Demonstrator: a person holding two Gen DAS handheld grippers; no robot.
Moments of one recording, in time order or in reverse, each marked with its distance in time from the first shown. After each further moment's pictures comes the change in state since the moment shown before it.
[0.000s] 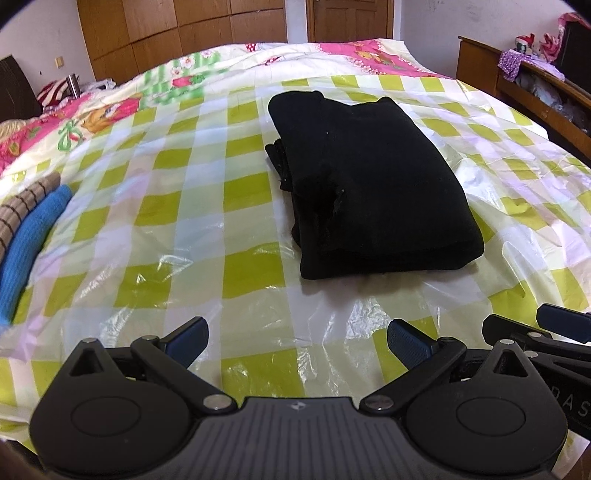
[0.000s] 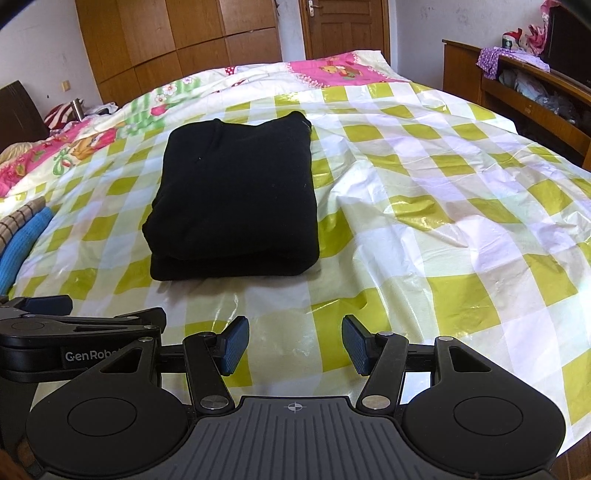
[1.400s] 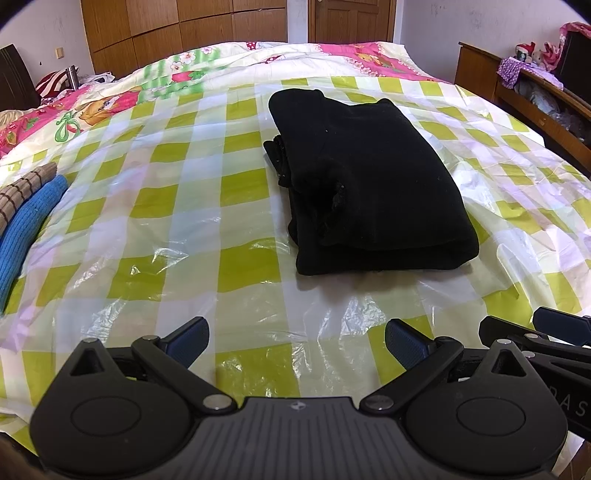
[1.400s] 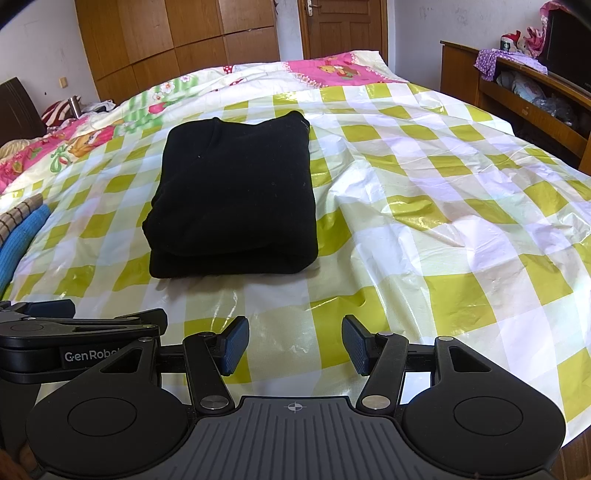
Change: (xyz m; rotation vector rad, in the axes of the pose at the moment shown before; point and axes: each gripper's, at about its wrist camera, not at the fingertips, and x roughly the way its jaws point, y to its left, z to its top) left arm -0.001 0.003 -0.004 -0.020 -0.005 -0.024; right arm 0.000 0.001 -0.001 -0.003 0.005 -0.008
